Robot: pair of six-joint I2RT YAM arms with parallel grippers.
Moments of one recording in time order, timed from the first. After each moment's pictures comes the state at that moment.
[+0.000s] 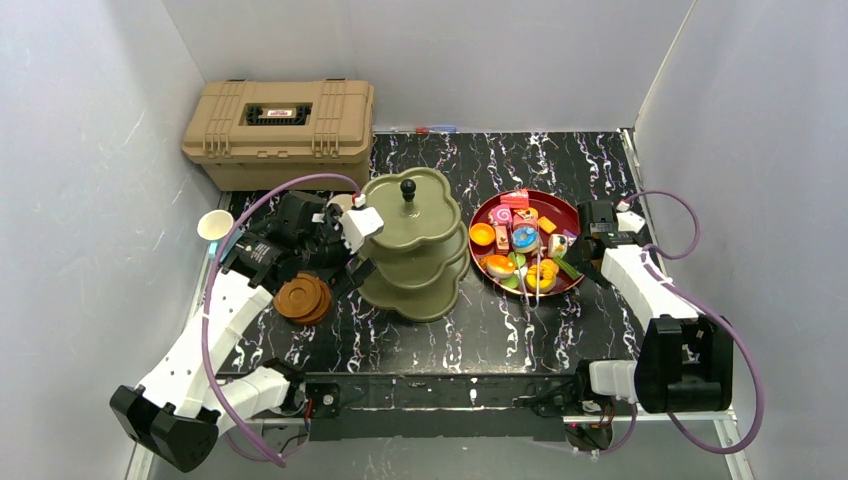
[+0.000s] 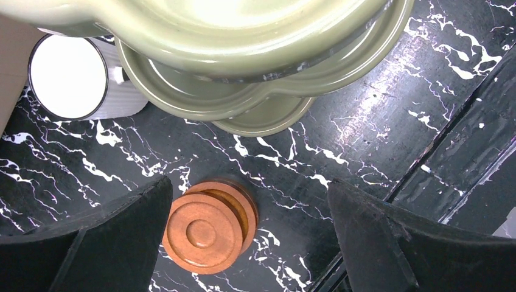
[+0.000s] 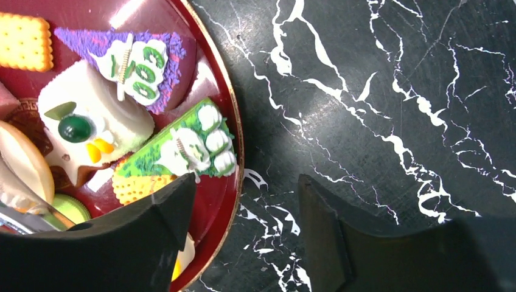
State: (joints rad) left arm -0.47 1.03 1.12 -0.97 0.25 0.49; right arm 0.09 1.27 0.79 -0.64 0.43 0.70
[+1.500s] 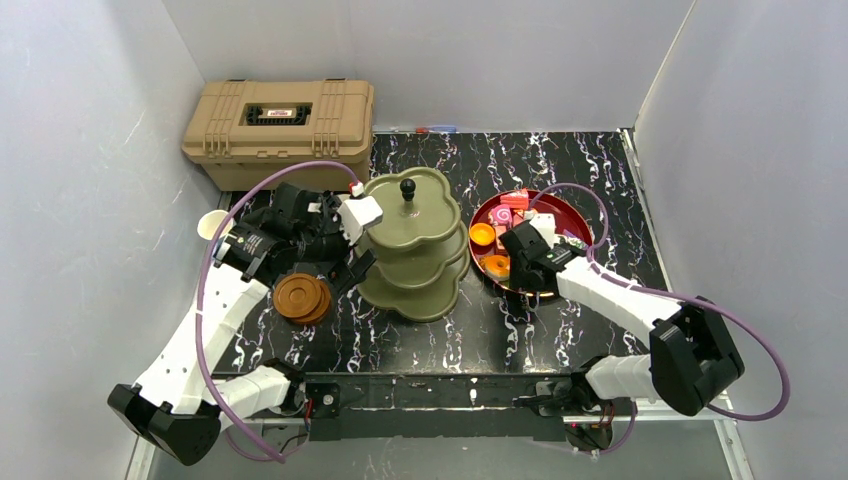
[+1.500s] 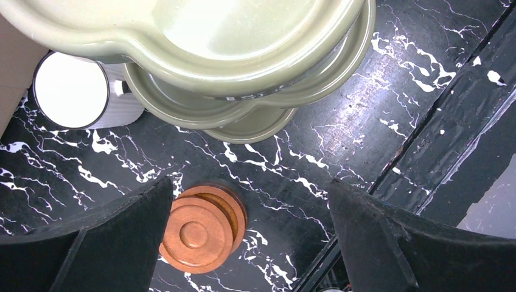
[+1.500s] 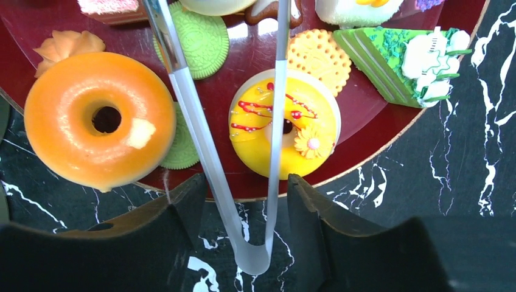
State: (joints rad) left arm -0.47 1.06 1.24 -1.05 0.30 0.46; right arm 0.62 1.29 0.77 -0.63 0.45 0.57
